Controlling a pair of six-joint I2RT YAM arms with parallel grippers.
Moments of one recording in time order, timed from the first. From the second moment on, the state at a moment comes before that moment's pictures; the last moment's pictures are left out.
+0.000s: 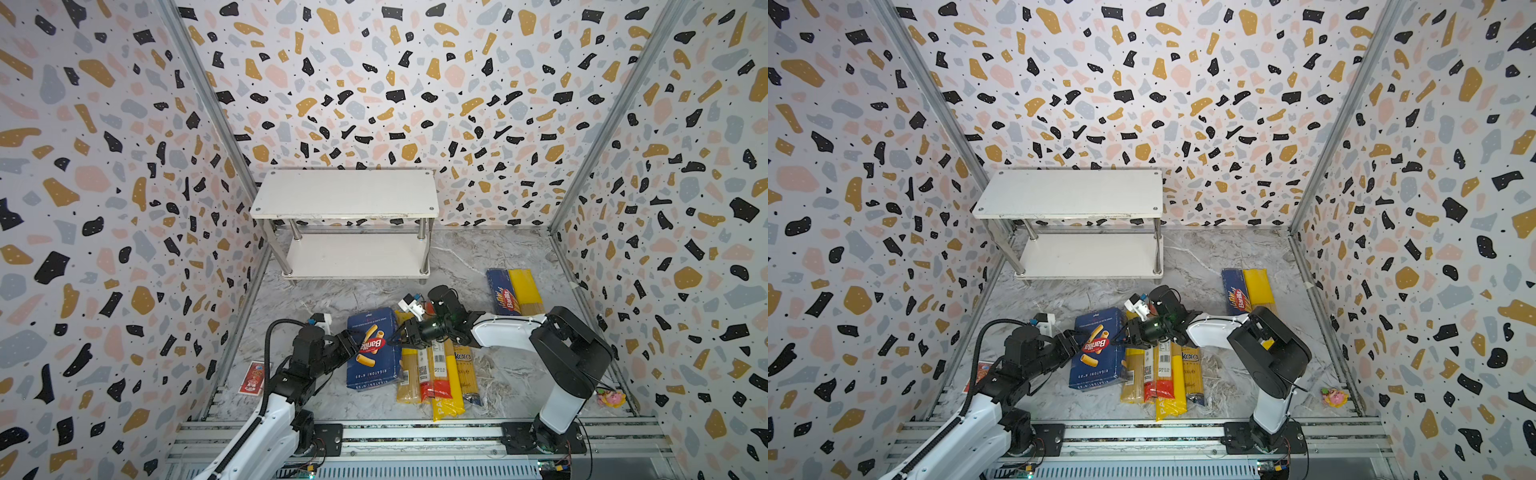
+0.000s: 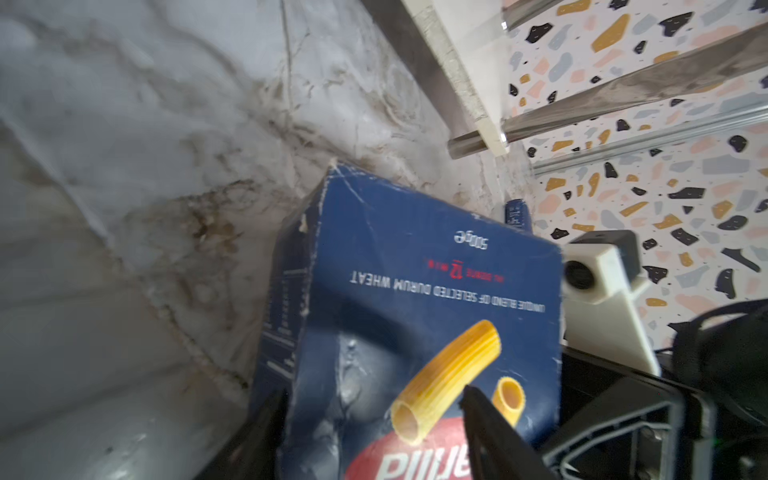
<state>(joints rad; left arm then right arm) -0.29 0.69 0.20 -0.13 0.35 -0.93 0.80 1.75 0.88 0.24 -0.87 0.86</state>
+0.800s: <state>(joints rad) -0.28 0.98 0.04 0.45 0.40 -0.97 0.79 1.80 0.91 0.13 -0.89 0.75</state>
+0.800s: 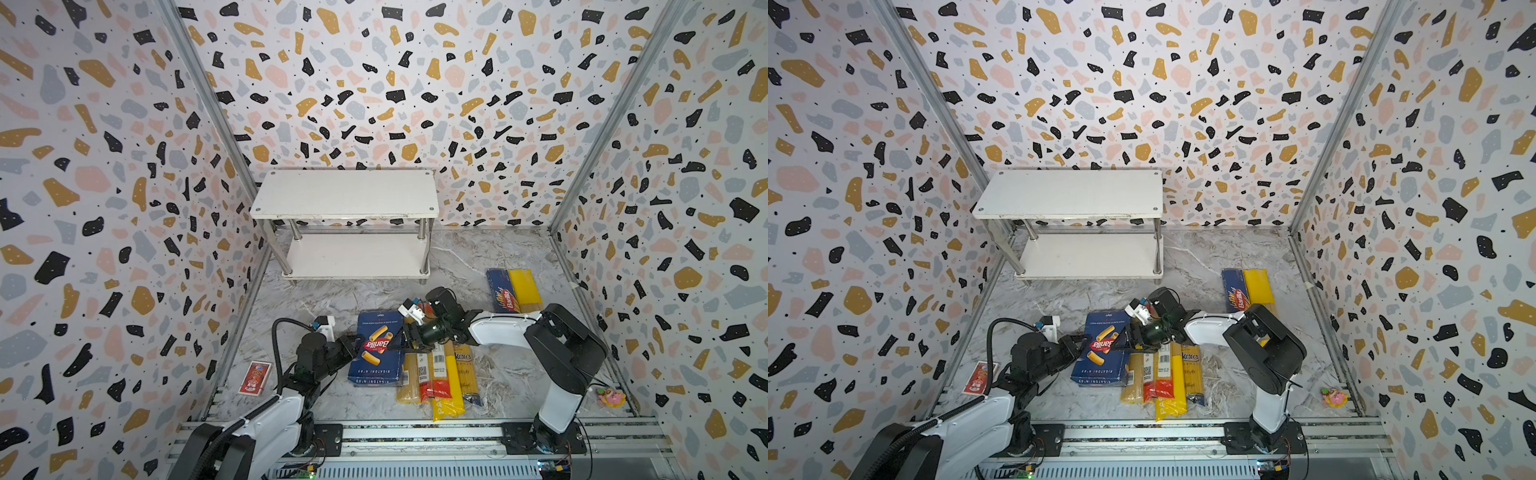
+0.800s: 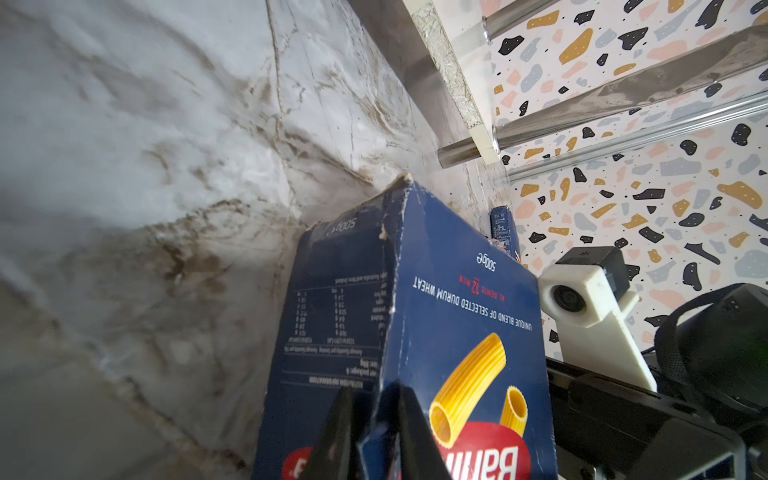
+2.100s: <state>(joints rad) -0.25 0.80 0.04 0.32 0.31 -0.92 0.85 1.99 1.11 0.13 -0.78 0.86</state>
